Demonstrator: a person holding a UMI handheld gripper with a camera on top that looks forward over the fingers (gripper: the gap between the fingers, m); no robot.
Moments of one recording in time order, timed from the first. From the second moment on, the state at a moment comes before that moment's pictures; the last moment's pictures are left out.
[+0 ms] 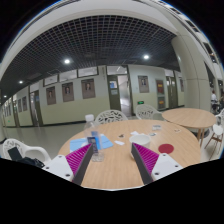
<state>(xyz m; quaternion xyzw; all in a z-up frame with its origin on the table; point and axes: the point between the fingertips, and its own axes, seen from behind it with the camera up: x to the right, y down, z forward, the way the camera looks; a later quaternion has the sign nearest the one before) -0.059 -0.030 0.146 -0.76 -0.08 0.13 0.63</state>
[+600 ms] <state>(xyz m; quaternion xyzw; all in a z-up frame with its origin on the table) -0.206 0.163 0.116 -0.76 -0.09 0.08 0.64</state>
